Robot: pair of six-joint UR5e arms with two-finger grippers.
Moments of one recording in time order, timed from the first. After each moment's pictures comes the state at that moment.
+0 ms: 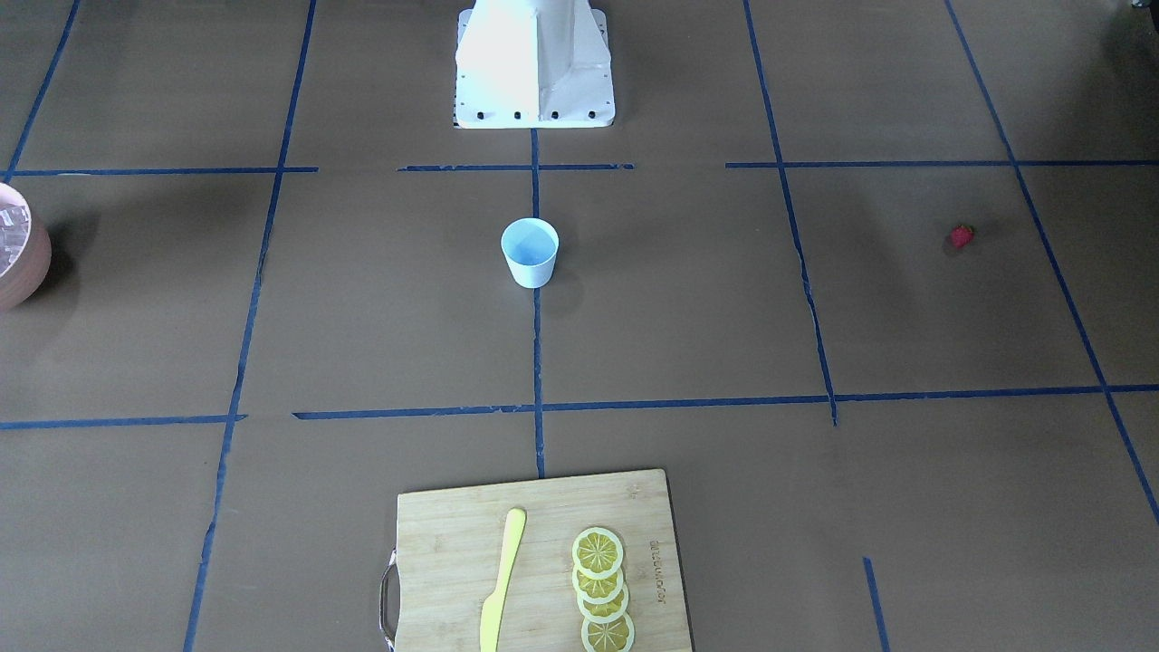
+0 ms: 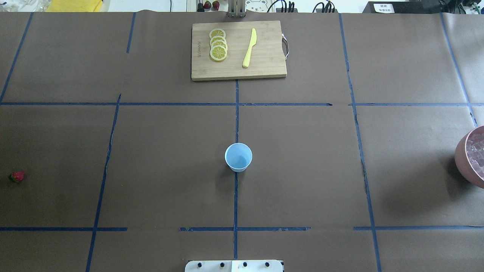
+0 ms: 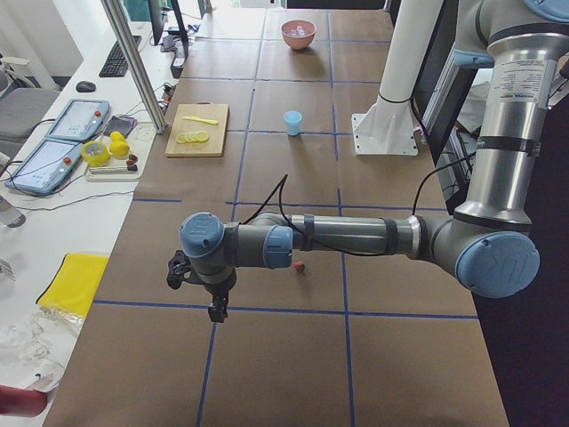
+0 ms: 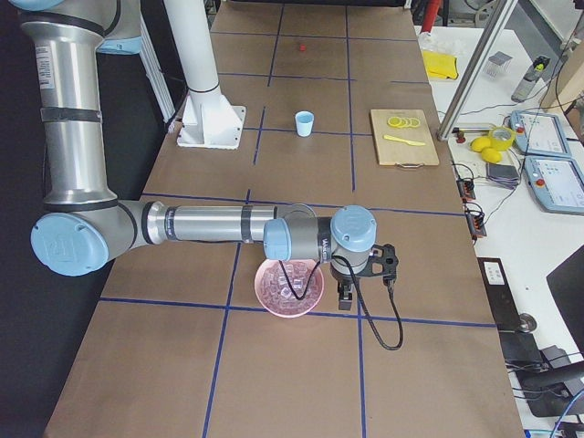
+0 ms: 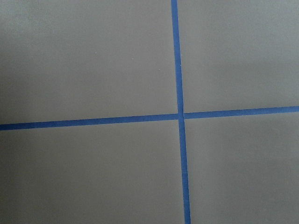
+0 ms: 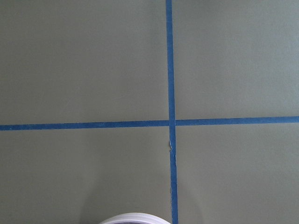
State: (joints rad) left arm -1.60 -1.67 -1.49 -1.56 -2.37 0.08; right arm 1.60 -1.54 1.59 -1.53 2.42 0.09
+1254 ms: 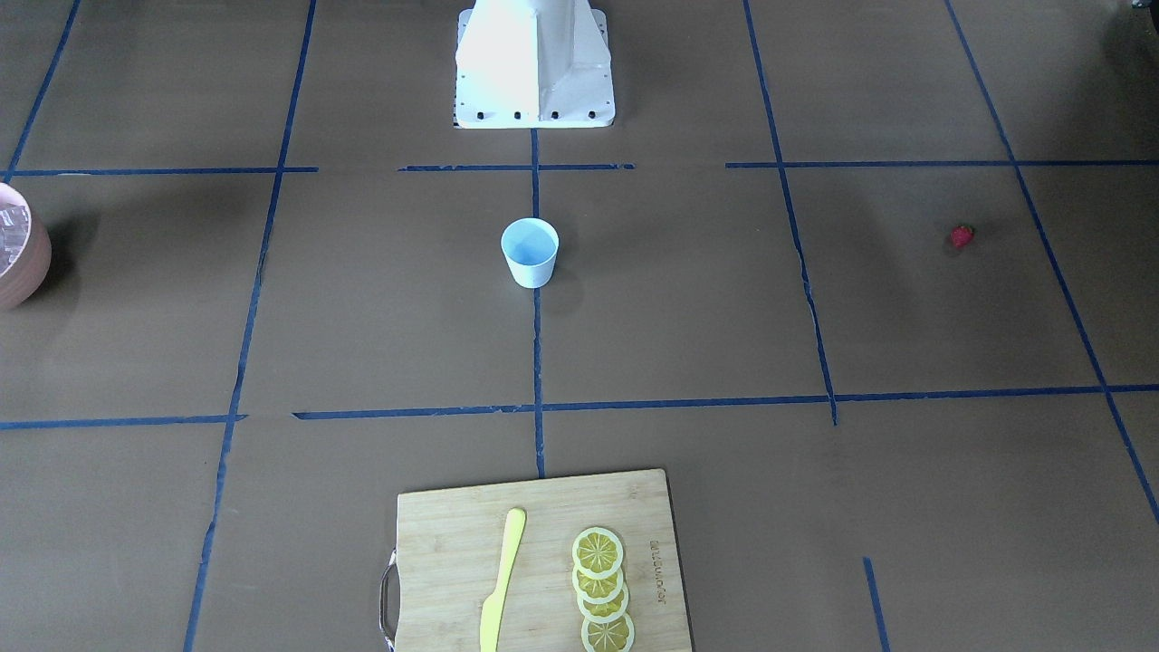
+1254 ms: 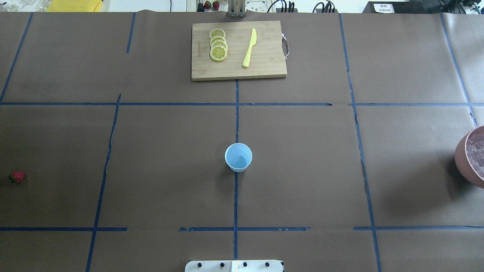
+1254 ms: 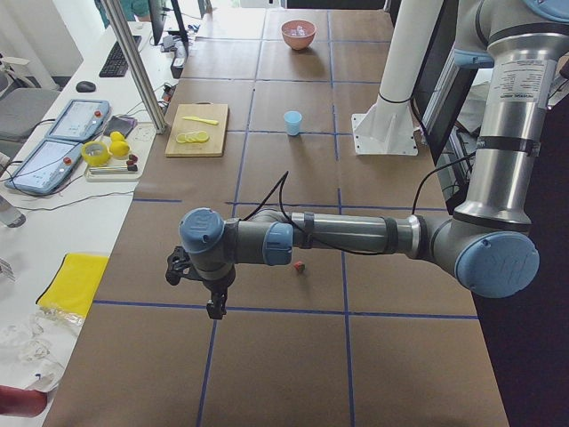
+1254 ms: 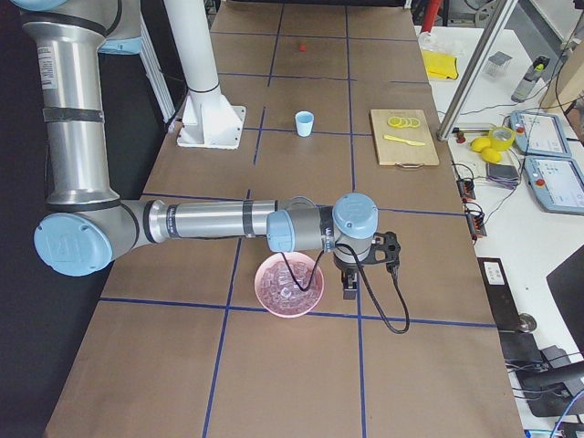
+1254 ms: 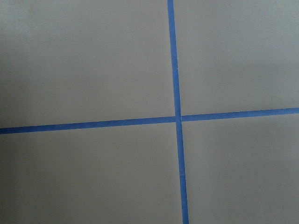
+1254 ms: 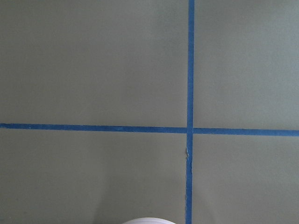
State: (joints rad) left arm -1.60 -1.67 -1.51 -1.56 -2.37 0.08; right arm 1.57 -1.54 1.63 -1.51 2.43 0.09
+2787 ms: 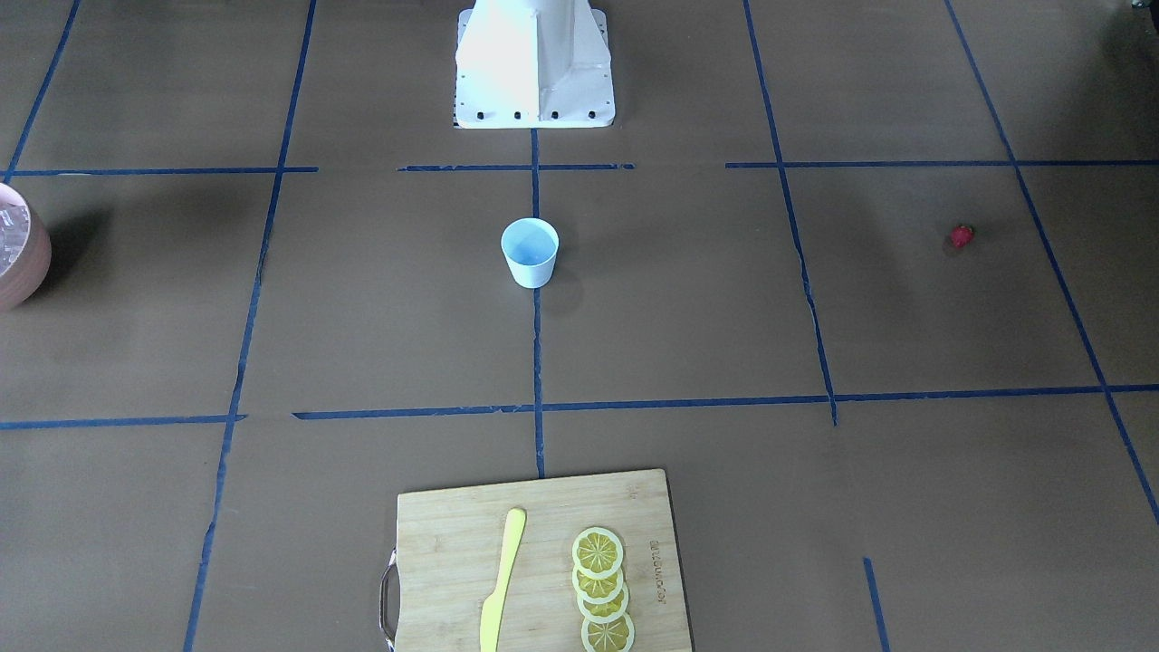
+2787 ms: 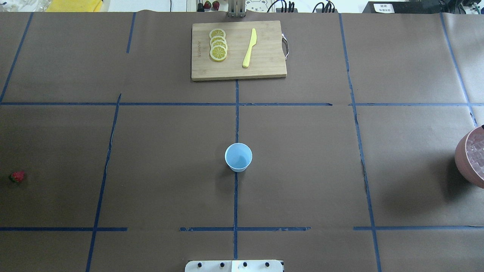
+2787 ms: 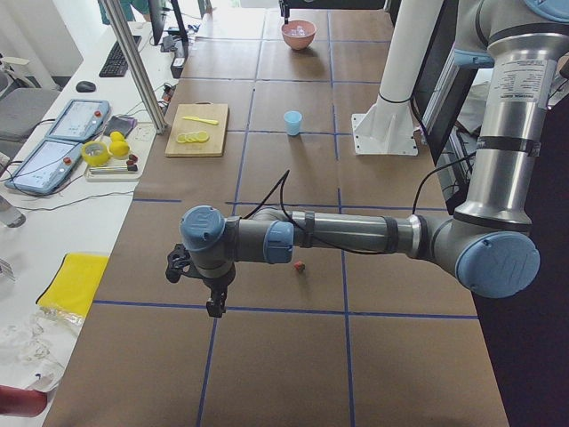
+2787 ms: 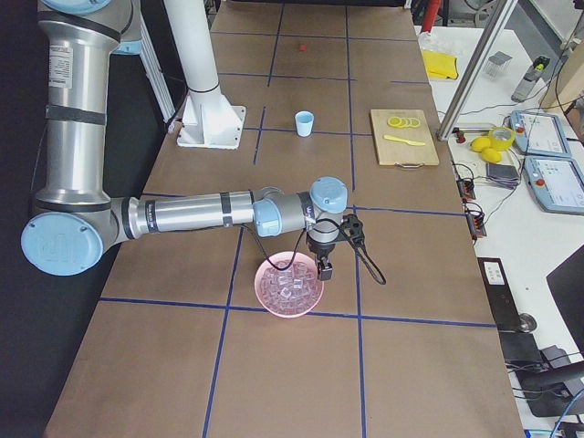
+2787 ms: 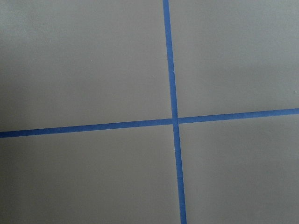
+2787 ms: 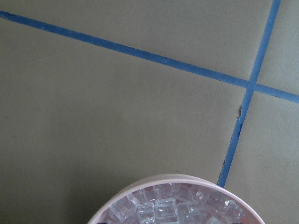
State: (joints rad) left arm -1.60 -1.67 -1.51 -1.56 -2.37 0.08; right arm 1.31 -1.68 1.77 -1.47 2.29 0.05
